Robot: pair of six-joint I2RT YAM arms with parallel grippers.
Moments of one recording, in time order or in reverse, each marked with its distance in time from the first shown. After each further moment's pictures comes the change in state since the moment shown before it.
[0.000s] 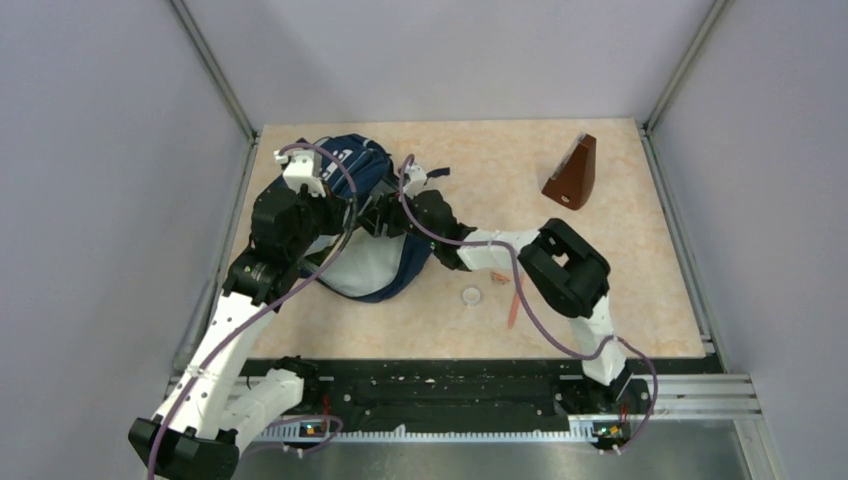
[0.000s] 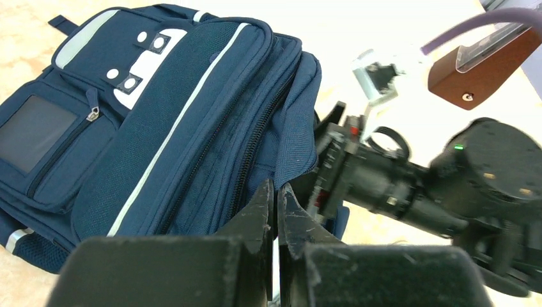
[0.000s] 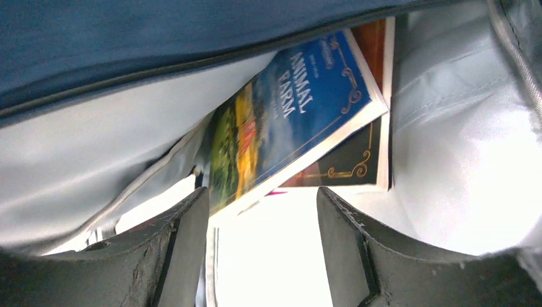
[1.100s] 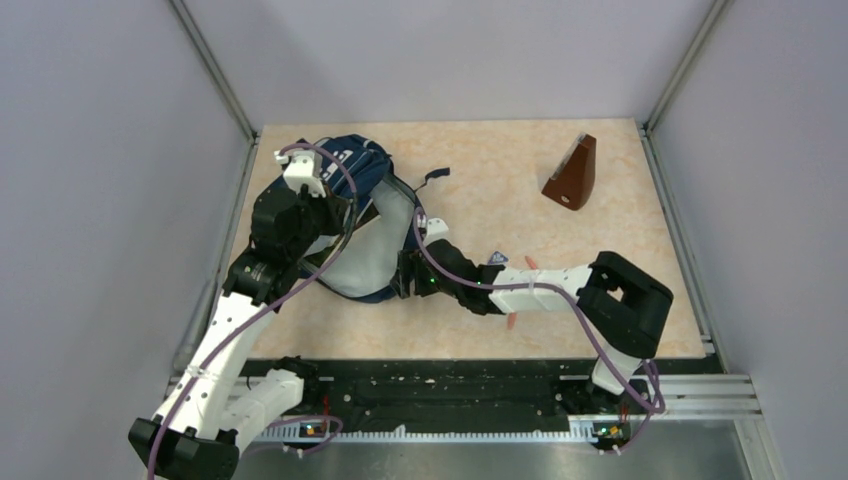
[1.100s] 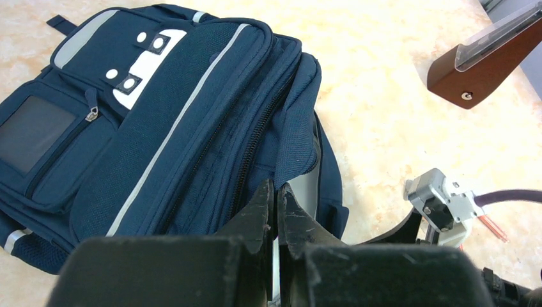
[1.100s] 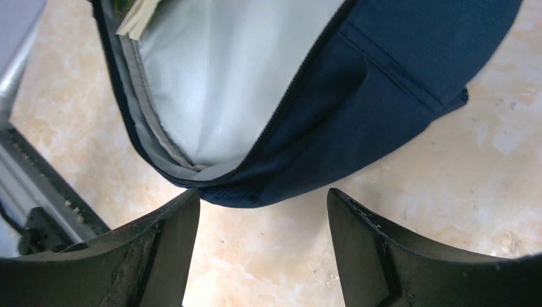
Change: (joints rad) left arm 0.000 0.000 0.000 -0.001 0.003 0.000; right arm 0.175 -0.428 -0.422 -0.419 0.214 -0.027
